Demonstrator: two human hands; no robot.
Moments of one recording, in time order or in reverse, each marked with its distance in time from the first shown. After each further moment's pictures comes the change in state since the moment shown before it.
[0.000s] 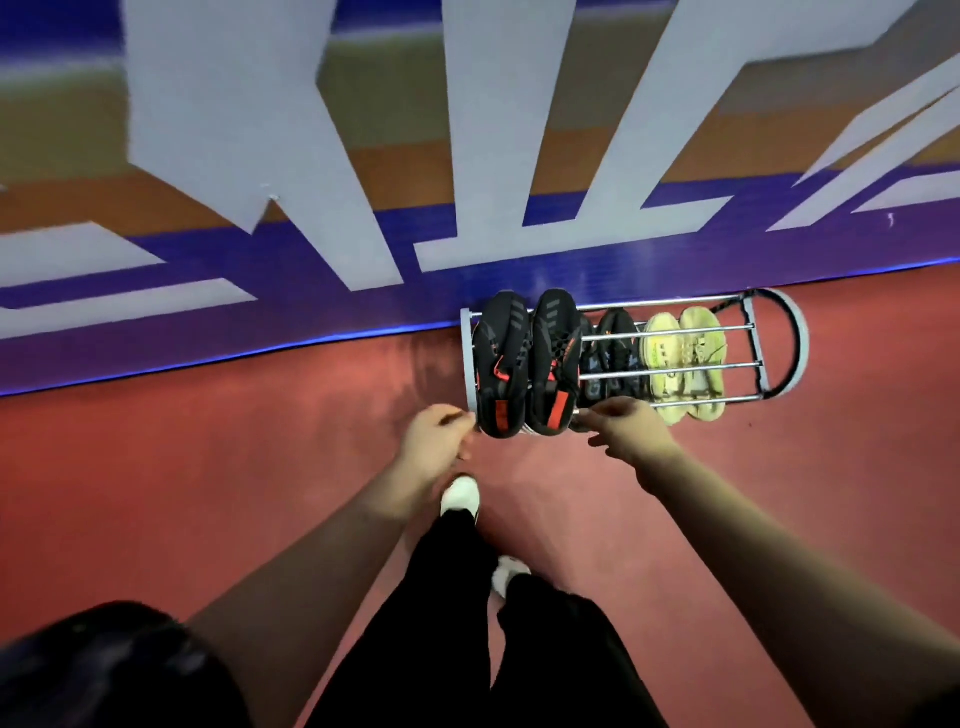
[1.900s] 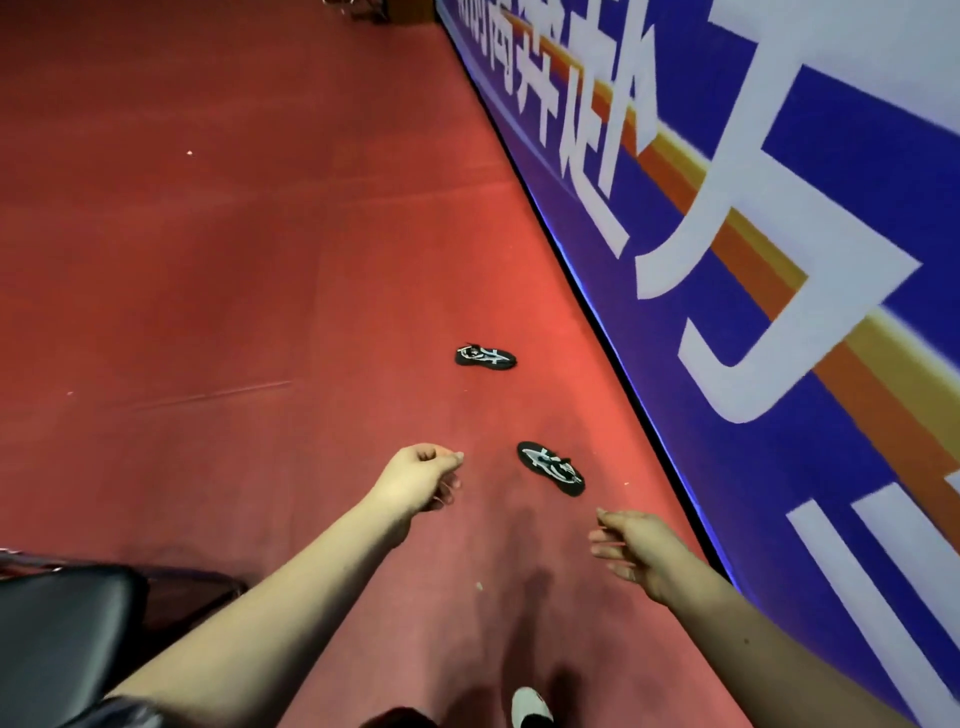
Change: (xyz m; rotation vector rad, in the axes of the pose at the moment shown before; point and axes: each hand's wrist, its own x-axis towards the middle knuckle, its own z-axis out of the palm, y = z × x) left_hand -0.443 -0.438 -0.821 -1.076 1.149 -0.039; right_hand -0.501 -0.265 0.927 -0.809 -0.948 -0.356
